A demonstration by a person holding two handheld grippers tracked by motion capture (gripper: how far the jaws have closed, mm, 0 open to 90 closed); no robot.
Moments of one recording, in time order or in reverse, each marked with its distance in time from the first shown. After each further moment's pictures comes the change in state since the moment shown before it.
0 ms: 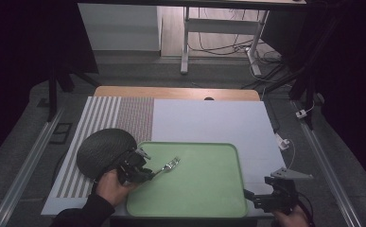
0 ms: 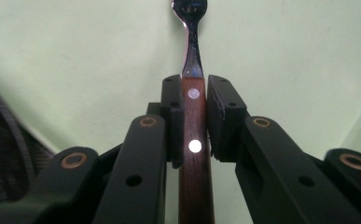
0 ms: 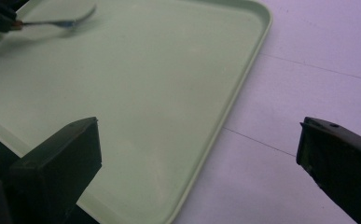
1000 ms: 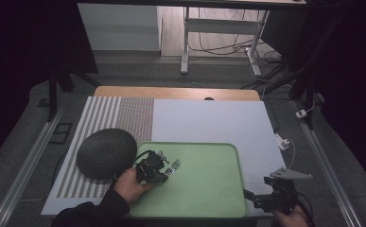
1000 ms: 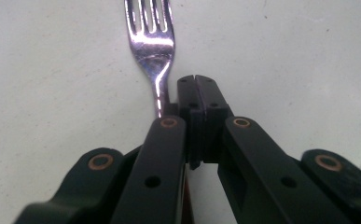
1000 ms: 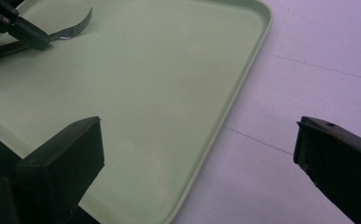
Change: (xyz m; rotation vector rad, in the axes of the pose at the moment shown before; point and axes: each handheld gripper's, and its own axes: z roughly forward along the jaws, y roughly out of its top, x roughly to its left) left arm -0.011 0.031 0.039 0.064 -0.058 0.098; right arm 0.000 0.000 0.001 0.005 0.000 -0.005
